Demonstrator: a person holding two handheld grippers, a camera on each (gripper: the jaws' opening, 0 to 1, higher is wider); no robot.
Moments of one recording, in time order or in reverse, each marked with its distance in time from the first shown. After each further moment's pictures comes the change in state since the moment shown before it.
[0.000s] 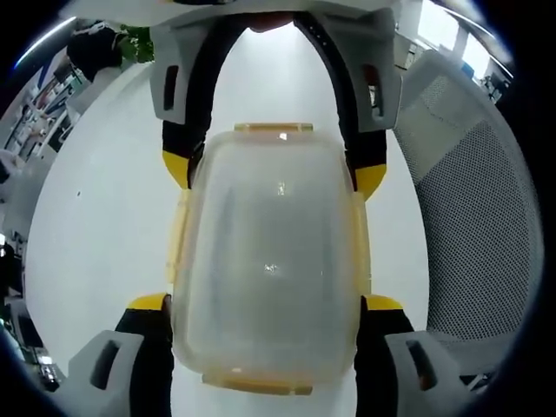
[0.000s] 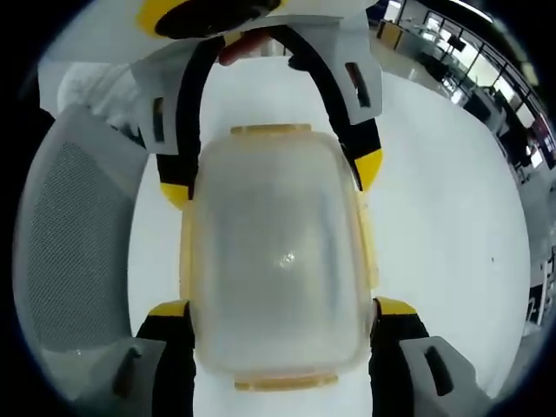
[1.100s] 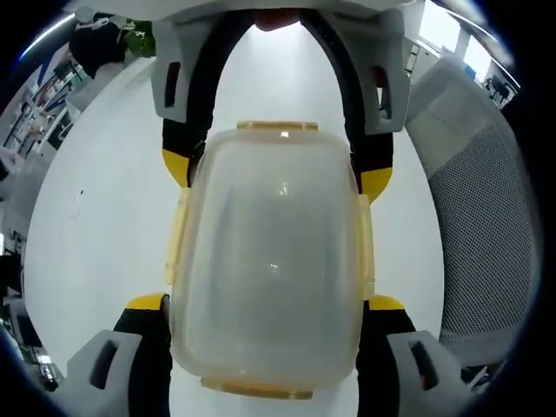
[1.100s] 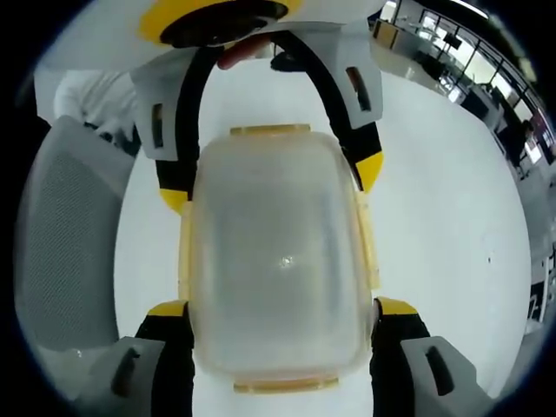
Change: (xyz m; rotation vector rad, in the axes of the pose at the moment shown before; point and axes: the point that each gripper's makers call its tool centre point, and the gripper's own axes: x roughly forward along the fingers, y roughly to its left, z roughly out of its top) left arm 0.006 0.031 0.001 -0.007 0.006 -0.010; right arm 0.002 -0.029 0.002 0.015 -0.014 0.002
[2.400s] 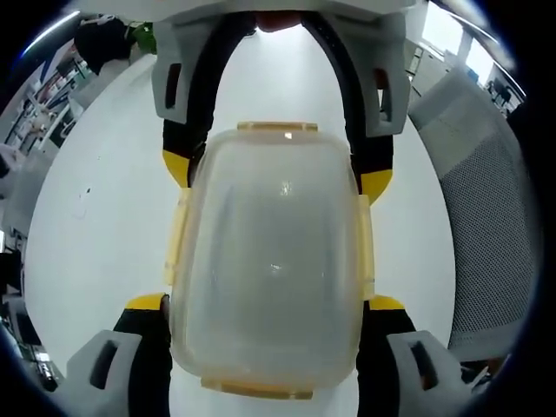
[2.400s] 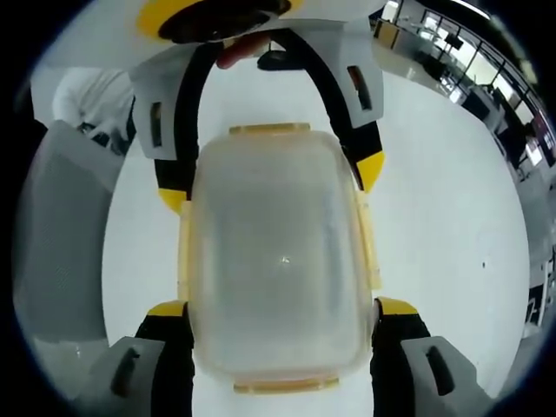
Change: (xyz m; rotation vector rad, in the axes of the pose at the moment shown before) left arm 0.003 0.027 0.004 -0.014 -0.003 0.003; right arm 0.001 -0.028 -0.001 -0.011 0.008 0.000
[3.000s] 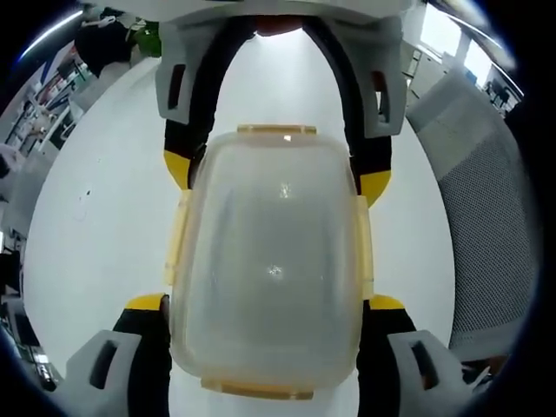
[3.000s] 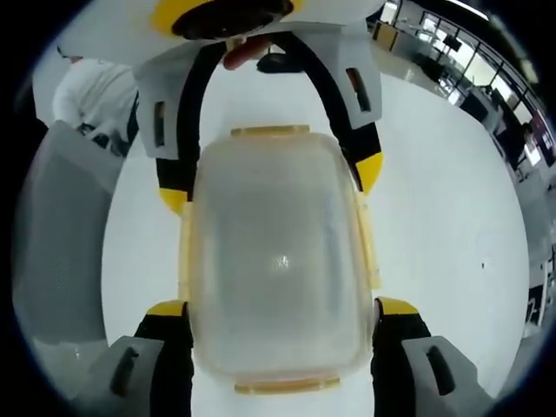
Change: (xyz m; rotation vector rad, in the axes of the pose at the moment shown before) left arm -0.001 0.001 0.002 0.012 -0.022 0.002; right arm -0.002 0.000 0.001 0.004 -0.014 -0.007
